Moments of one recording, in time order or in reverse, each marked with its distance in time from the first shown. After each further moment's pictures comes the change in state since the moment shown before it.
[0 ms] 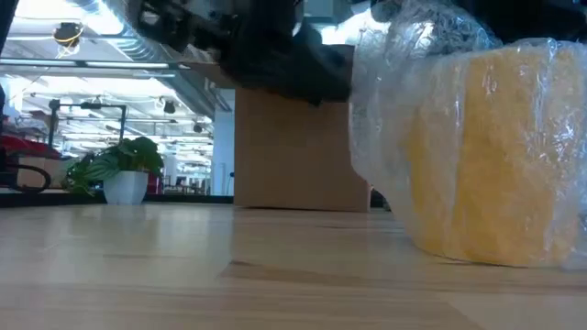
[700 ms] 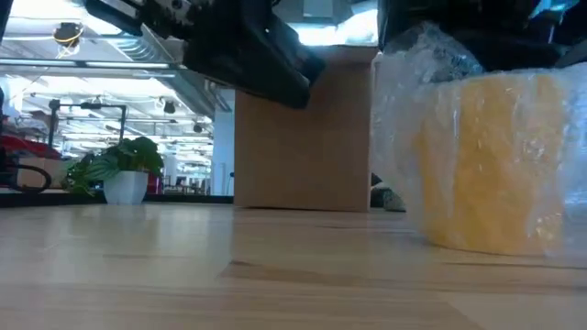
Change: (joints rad) left arm -0.028 -0.026 0.000 -0.092 -0.005 -0.042; right arm -0.040 -0.002 0.000 -0.140 0.088 0.086
